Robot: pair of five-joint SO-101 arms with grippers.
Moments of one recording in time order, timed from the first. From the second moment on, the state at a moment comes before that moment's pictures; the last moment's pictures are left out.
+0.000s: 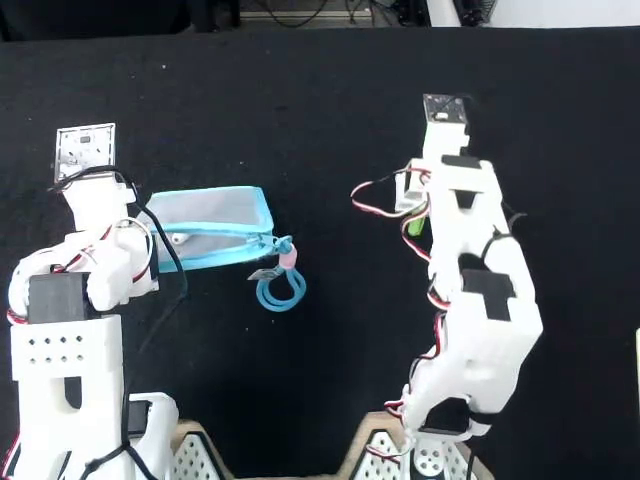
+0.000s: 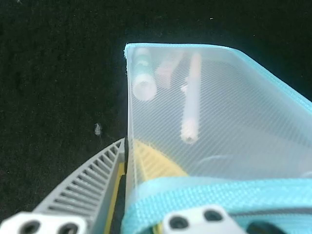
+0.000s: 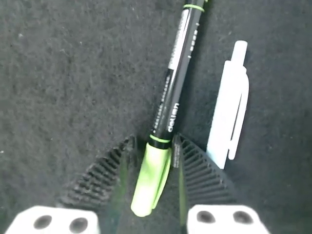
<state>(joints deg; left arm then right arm) -10.4 -51.8 36.4 77.8 0.2 6.7 22.9 10.8 47.2 3.9</state>
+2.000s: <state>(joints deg) -10.4 -51.8 36.4 77.8 0.2 -6.1 10.5 20.4 58.6 7.9</state>
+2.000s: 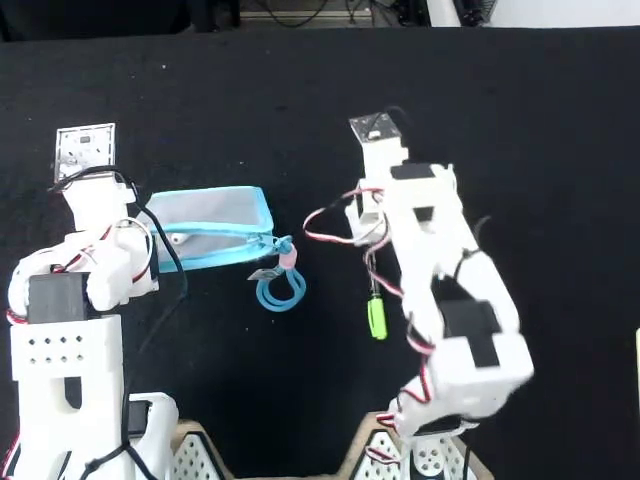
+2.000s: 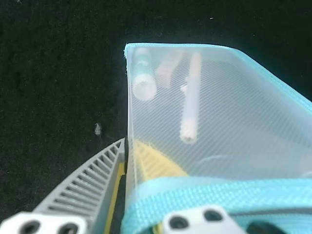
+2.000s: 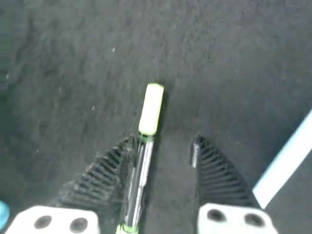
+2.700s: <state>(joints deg) -10.4 -51.8 36.4 77.8 0.2 -5.5 30.1 -0.9 64.5 6.2</state>
